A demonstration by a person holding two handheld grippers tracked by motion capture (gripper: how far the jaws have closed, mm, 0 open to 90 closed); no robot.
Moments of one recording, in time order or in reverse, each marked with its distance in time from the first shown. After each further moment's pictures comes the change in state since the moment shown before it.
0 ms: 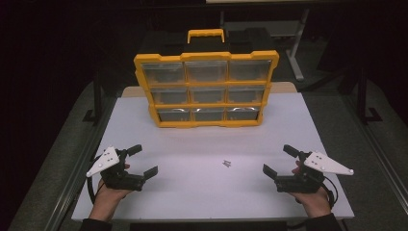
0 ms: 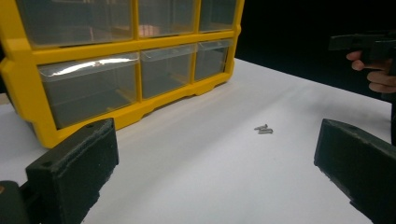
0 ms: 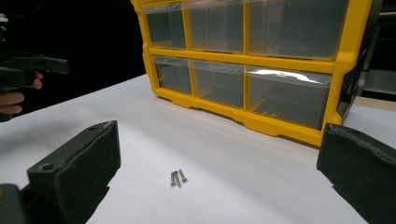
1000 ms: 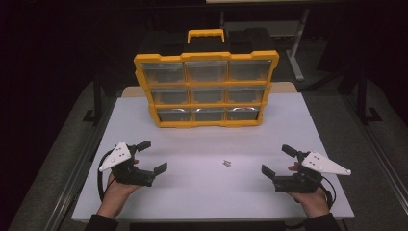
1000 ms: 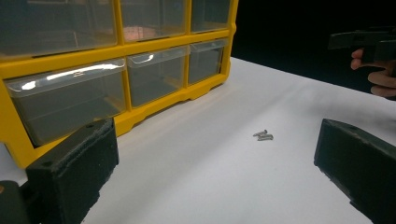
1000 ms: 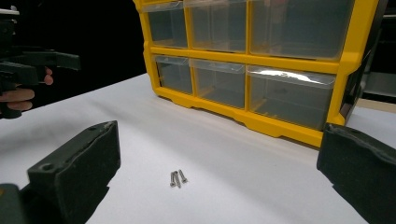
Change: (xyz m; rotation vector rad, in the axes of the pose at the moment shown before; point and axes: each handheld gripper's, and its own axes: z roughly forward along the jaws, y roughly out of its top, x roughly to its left) left arm -0.004 0.007 0.026 -0.001 -0.012 0.031; right arm 0.001 -0.002 0.004 -0.002 0.001 -0.013
